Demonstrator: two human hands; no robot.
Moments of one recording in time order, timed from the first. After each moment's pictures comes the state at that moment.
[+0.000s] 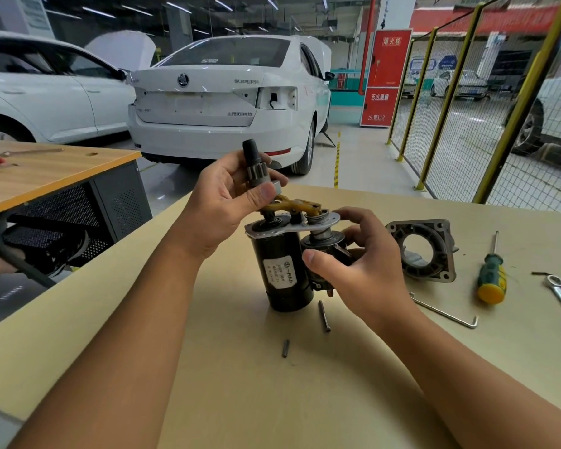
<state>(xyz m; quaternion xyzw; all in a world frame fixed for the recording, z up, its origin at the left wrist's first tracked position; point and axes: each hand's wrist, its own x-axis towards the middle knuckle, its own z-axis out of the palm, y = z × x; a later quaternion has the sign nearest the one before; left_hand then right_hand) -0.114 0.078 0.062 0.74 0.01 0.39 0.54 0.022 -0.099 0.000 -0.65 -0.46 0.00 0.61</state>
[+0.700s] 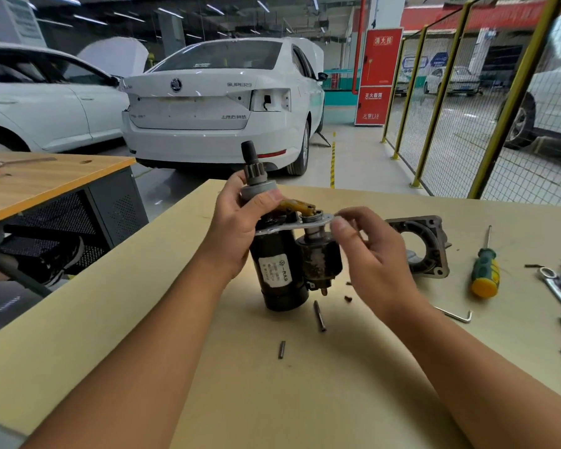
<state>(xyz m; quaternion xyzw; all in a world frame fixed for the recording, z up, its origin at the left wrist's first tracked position) -0.081 0.061 0.034 0.62 0.05 0.41 0.67 0.036 -0.106 0.006 -0.64 -0.45 0.00 0.62</state>
